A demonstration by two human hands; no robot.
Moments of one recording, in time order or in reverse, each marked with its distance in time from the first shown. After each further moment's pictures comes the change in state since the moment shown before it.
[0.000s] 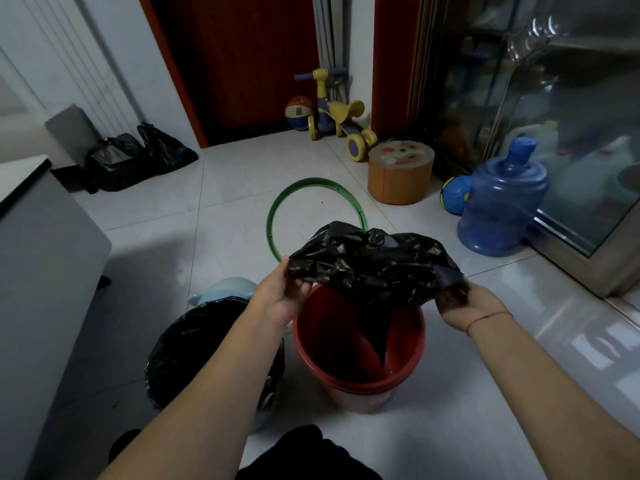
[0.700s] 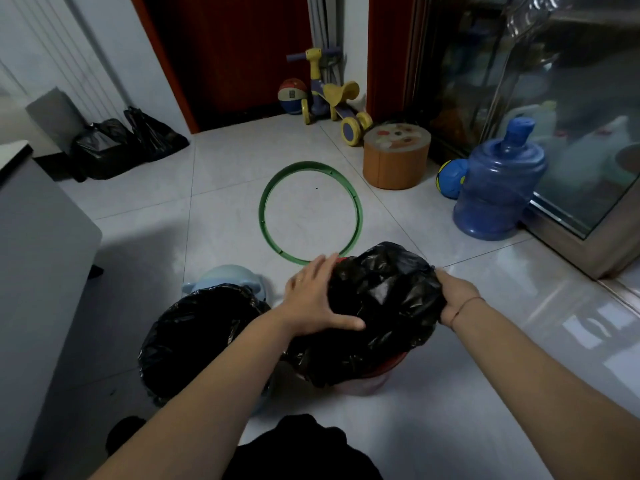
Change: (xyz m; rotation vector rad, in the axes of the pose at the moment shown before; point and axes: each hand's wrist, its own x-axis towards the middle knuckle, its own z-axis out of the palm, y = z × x) left_hand 0.003 -0.044 -0.027 1.991 -0.372 0.525; right_hand 0.038 0.018 -0.027 -0.577 0.187 -0.111
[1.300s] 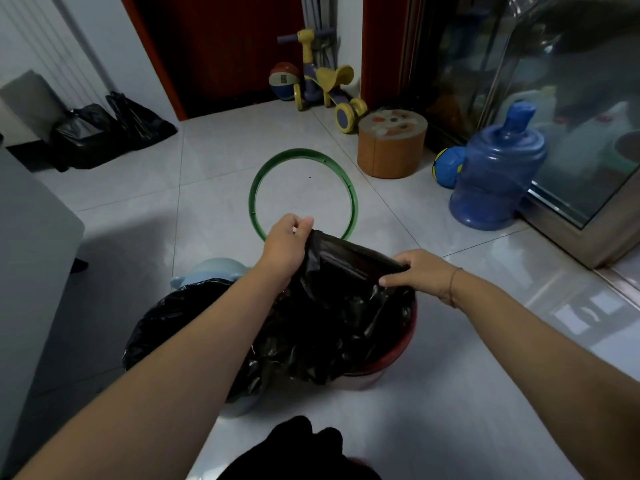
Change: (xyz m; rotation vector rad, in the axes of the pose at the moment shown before) left_hand 0.050 0.005 -0.040 -0.584 0.476 -0.245; right_hand -0.007 -0.019 0.023 -1.036 -0.513 -0.395
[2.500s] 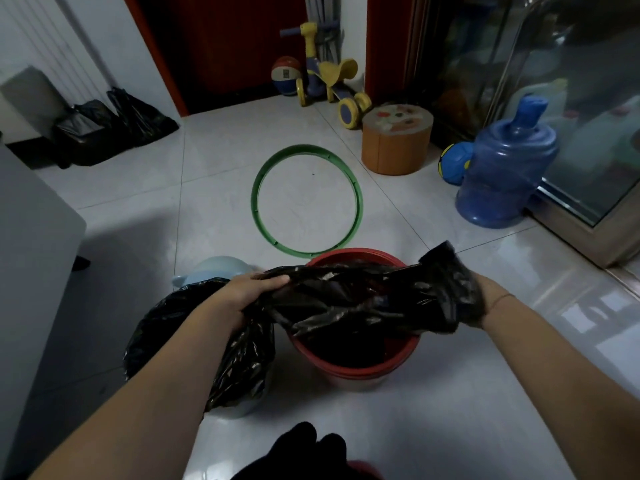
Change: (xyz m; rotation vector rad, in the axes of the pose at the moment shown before) left_hand -0.014 -0.072 -0.056 -0.316 -0.316 -0.641; right_hand -0.019 0.042 -0.018 0.740 0.351 0.526
